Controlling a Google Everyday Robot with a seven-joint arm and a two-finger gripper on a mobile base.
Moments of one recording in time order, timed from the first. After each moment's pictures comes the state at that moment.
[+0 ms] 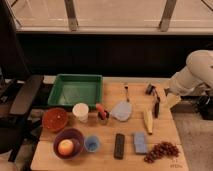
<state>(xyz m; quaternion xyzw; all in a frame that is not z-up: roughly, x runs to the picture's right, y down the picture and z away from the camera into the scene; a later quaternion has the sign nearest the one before) 0.303 0.044 0.685 -0.25 -0.06 0.11 0.96</state>
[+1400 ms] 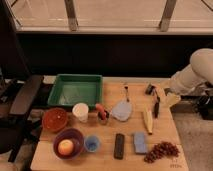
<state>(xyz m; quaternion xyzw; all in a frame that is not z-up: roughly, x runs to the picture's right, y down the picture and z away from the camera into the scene) 0.281 0.040 0.680 -0.27 -0.13 0.10 0.95</state>
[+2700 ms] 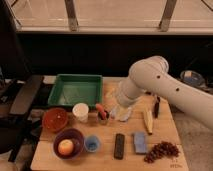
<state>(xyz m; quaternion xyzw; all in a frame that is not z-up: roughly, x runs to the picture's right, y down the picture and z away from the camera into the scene) 0.033 0.085 0.622 -0.23 -0.24 -0.11 0.94</state>
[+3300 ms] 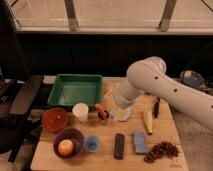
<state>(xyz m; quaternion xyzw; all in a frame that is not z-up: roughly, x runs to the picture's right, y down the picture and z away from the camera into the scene) 0.027 0.087 0.627 -0.25 -0.25 -0.13 0.93</state>
